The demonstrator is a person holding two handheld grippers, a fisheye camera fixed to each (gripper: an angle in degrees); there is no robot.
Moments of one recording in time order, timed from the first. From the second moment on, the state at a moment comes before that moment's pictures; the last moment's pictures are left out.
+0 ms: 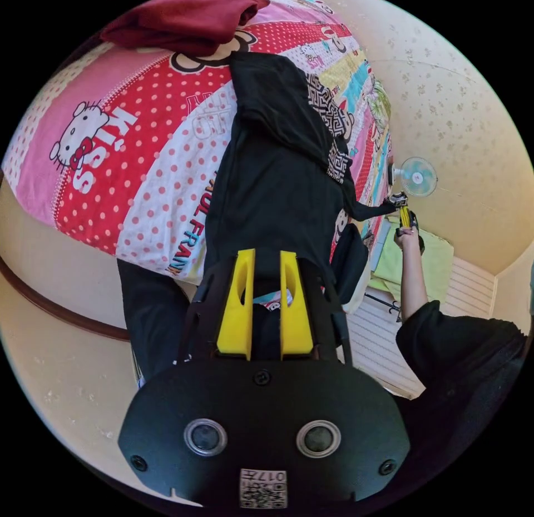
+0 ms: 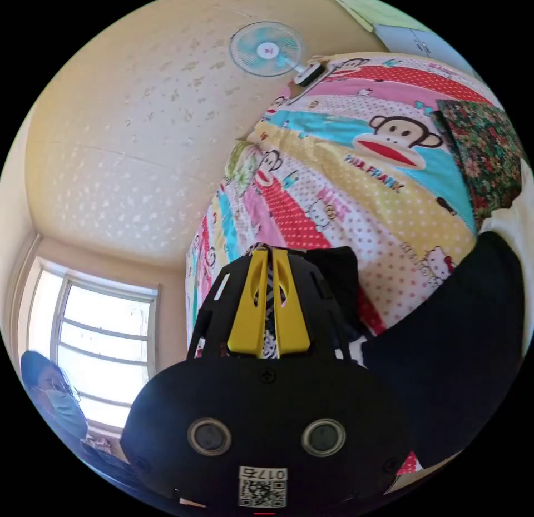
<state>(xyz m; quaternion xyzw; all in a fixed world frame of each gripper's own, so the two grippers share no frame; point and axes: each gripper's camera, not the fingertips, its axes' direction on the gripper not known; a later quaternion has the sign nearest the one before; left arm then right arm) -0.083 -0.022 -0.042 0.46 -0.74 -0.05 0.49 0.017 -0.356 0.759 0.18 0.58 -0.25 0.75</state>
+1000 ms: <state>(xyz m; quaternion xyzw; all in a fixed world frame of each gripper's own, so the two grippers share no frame) -0.078 0.059 -0.042 0.28 -0.74 -0.06 0.61 0.149 -0.269 0.636 -0.31 0.73 0.05 0.61</state>
